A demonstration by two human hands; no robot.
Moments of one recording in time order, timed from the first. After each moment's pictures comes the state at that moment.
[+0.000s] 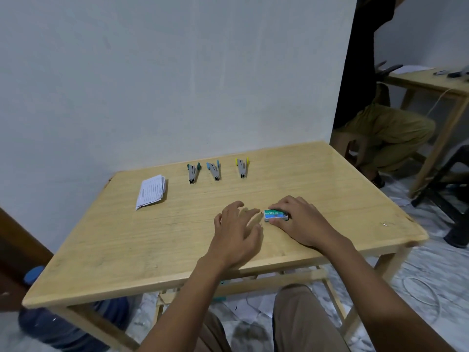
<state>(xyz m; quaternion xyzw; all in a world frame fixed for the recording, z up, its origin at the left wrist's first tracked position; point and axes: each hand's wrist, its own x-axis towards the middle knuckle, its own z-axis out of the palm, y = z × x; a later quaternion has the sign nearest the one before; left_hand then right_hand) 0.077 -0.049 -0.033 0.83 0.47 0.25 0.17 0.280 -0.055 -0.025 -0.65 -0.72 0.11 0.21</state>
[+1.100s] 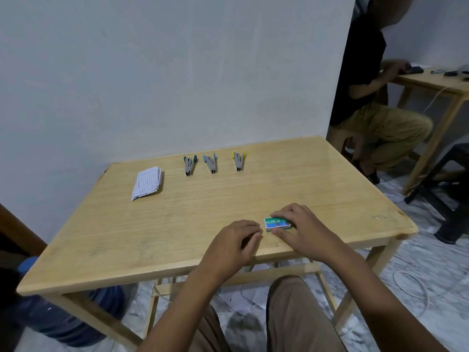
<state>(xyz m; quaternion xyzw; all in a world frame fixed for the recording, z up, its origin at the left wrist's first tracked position) 0.072 -0.082 -0.040 0.85 0.38 0.32 0.18 0.280 -0.102 -0.028 -0.63 -0.72 0.16 0.24</state>
